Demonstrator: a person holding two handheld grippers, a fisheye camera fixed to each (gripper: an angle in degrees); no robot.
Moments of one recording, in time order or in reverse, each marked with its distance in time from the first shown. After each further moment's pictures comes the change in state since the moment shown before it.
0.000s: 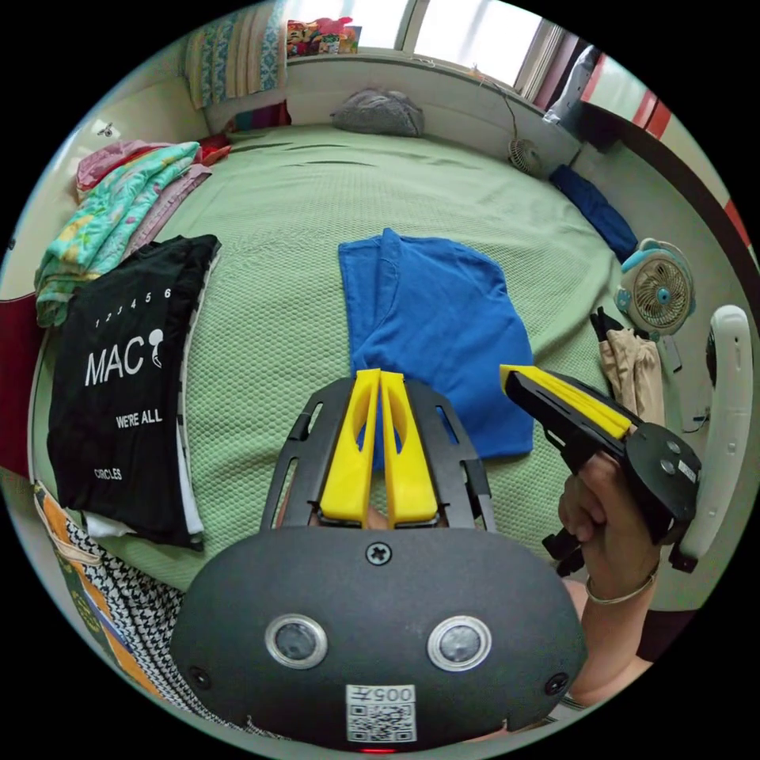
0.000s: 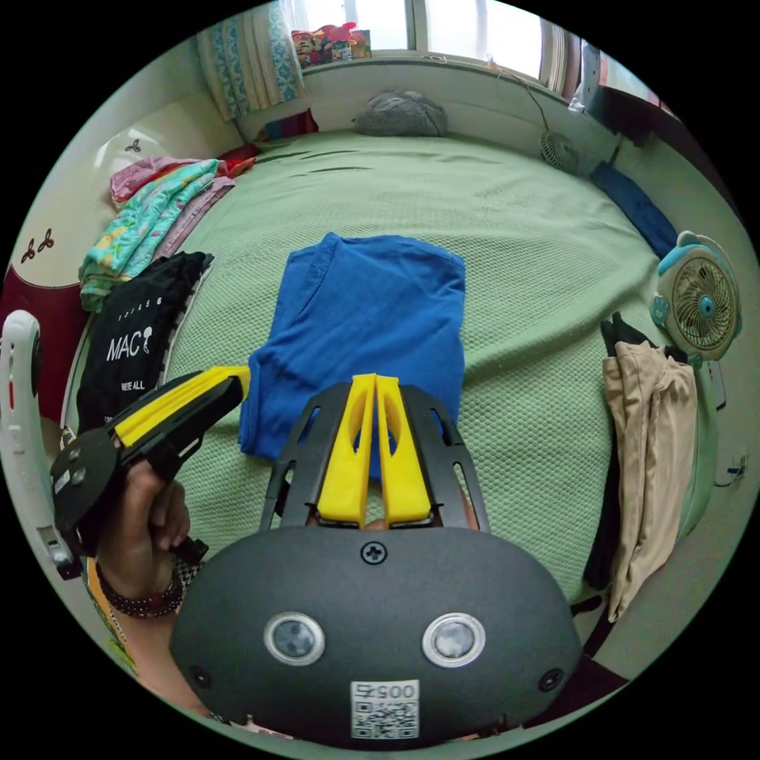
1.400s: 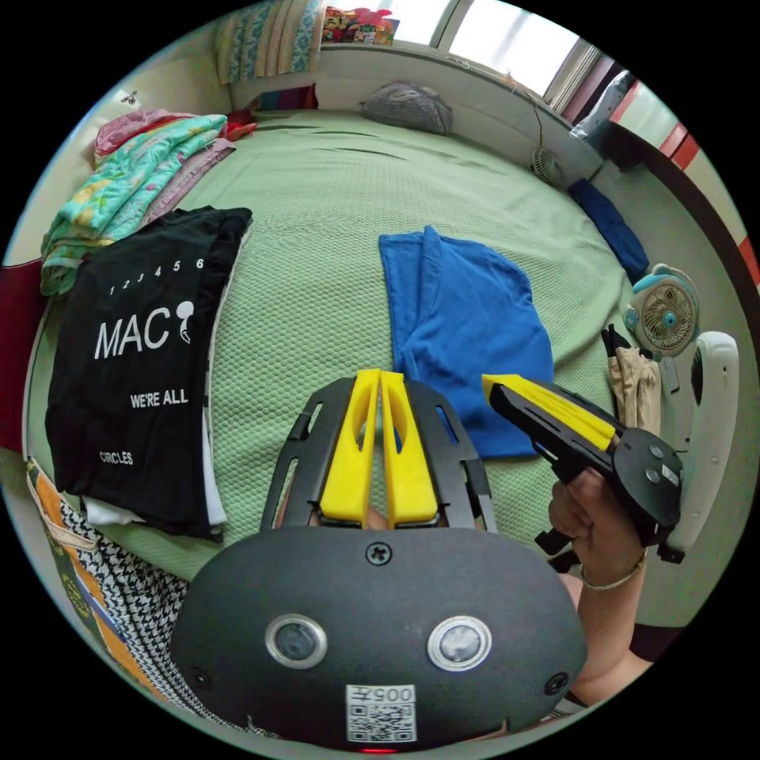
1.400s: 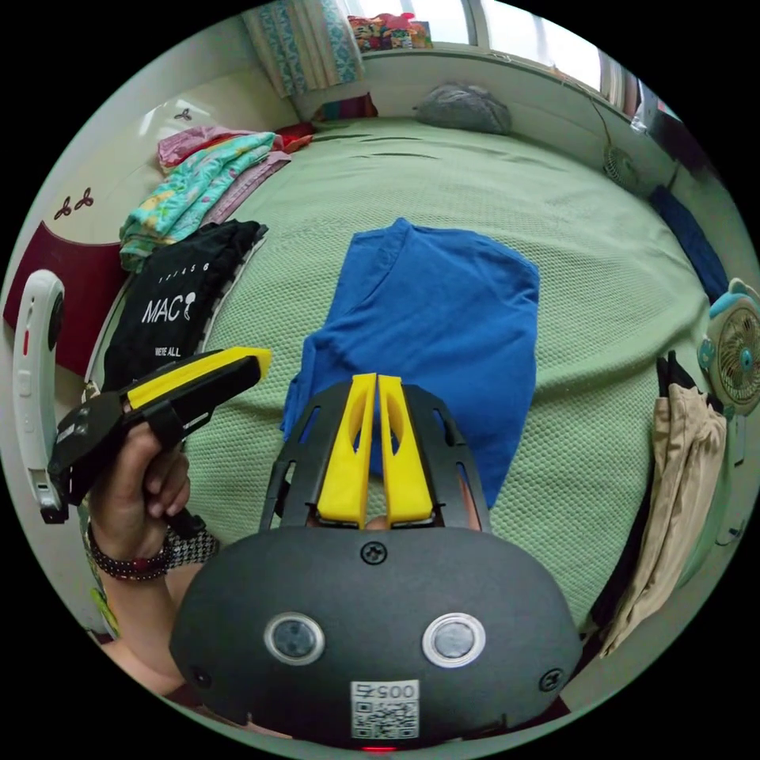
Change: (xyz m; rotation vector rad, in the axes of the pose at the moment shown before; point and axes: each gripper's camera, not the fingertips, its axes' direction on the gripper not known) left arm -0.088 -0.060 0.048 -0.026 0.001 -0.089; right arm -0.036 0.003 0.018 -0.036 -0.133 -0.152
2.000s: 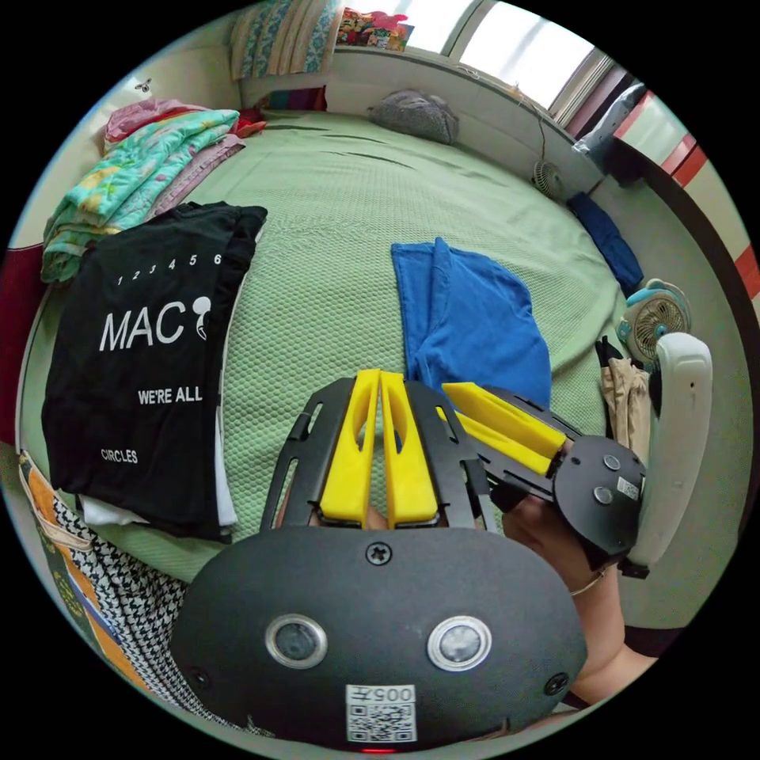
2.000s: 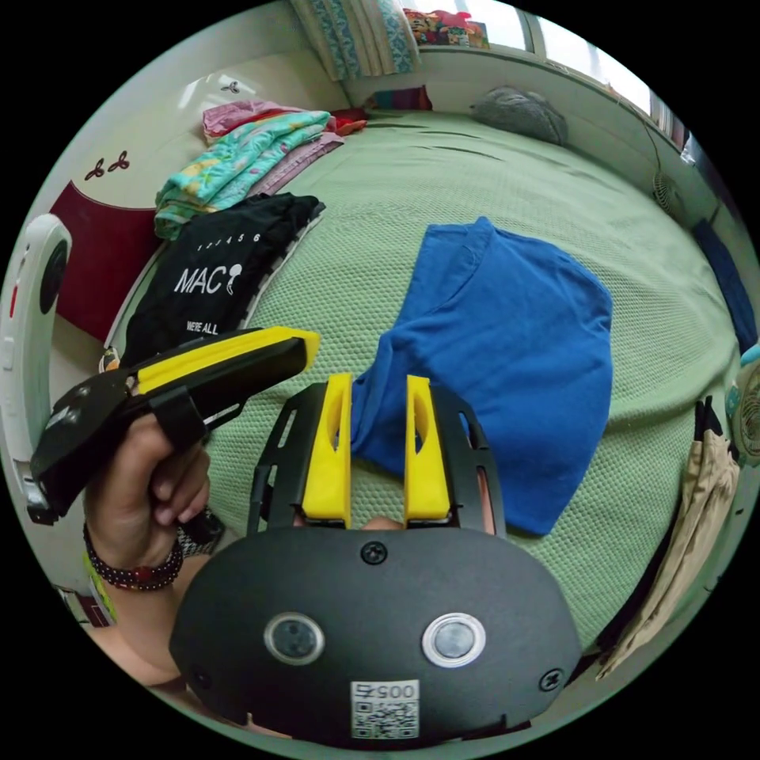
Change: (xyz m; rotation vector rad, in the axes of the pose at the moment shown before) left arm -0.039 -0.012 0.014 0.002 0.058 -0.028; right arm -0.048 -0.004 0.022 -0.039 -0.055 -0.111
